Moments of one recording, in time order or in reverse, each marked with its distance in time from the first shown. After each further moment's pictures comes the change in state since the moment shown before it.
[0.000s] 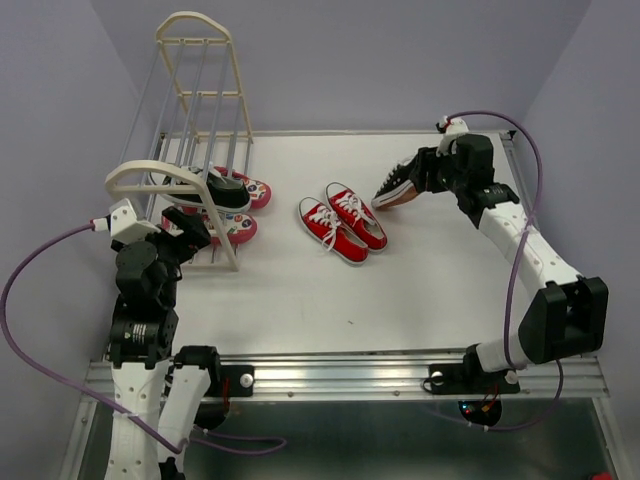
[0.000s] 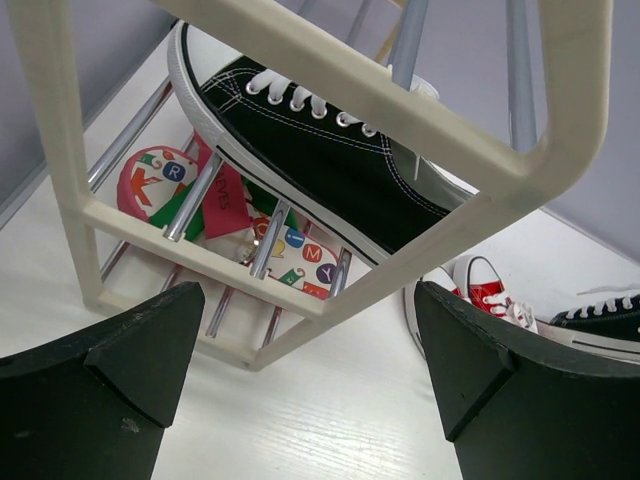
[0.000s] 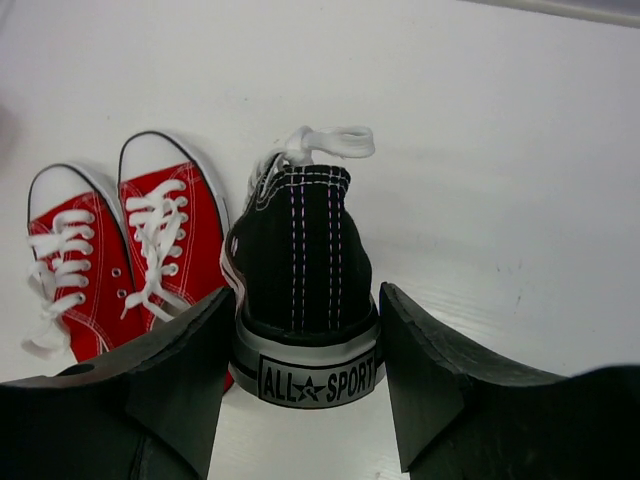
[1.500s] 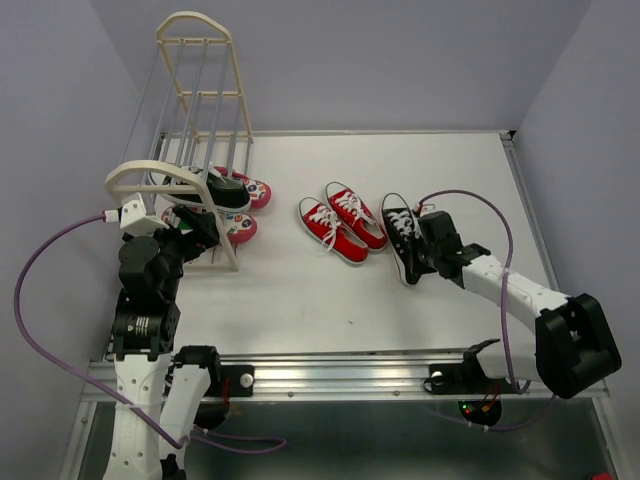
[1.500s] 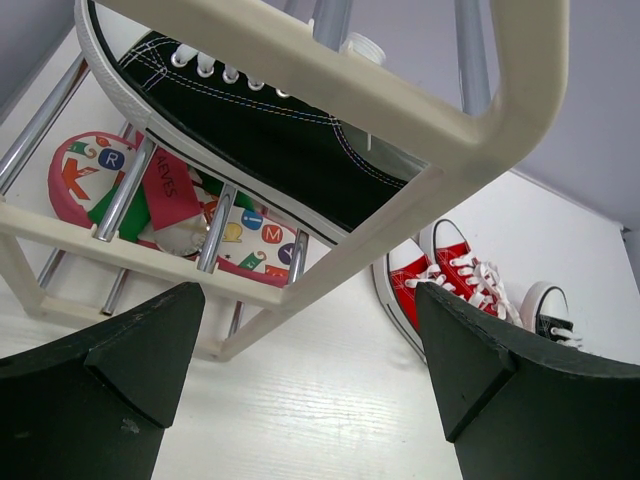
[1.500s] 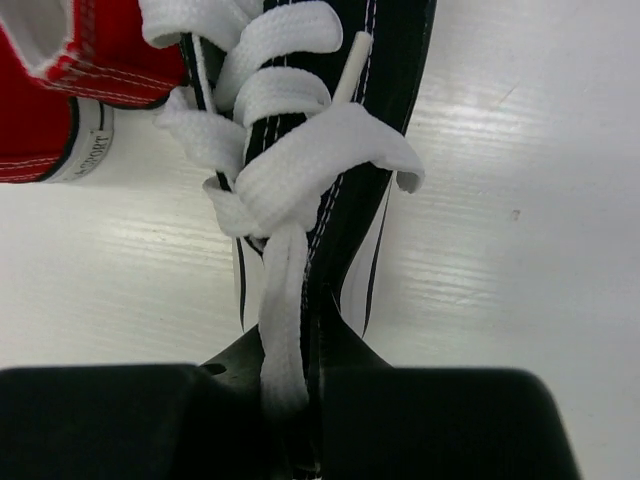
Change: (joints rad) left arm 0.013 0.040 -0.020 0.042 0.153 0.001; right arm 0.227 -0.159 -0.556 -0.019 0.222 0.270
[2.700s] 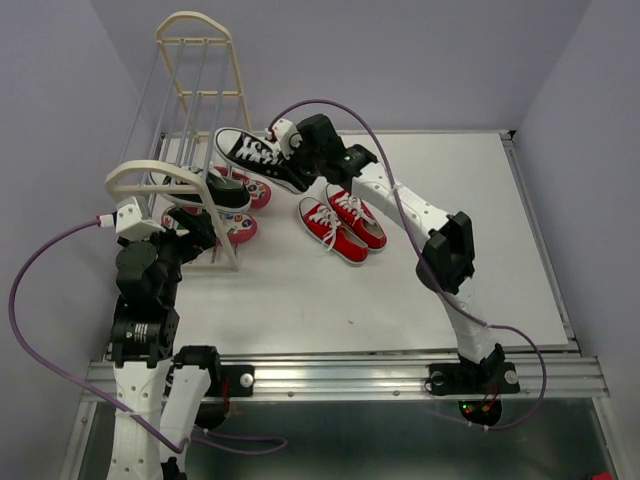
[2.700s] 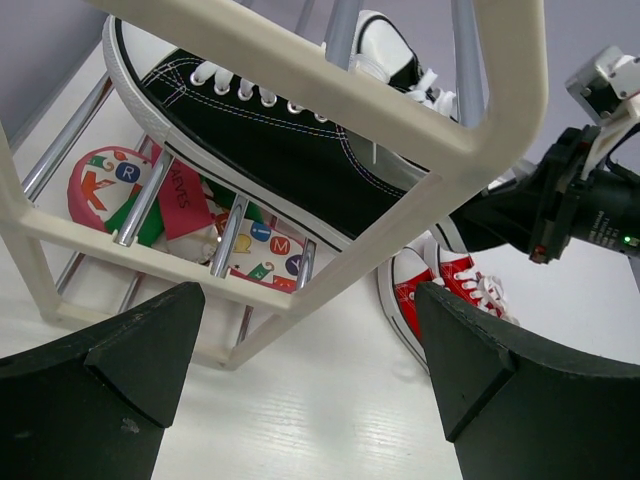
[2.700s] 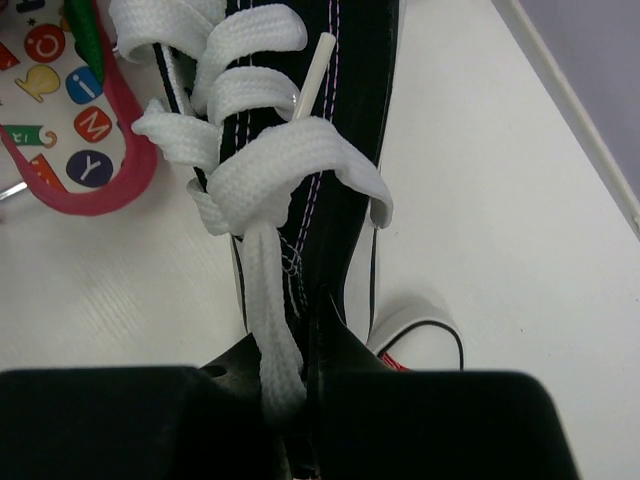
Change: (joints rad) left arm 0.000 -0.033 0.000 0.000 -0.034 0.008; right arm 0.296 0.918 1.535 -0.293 -0.208 -0.581
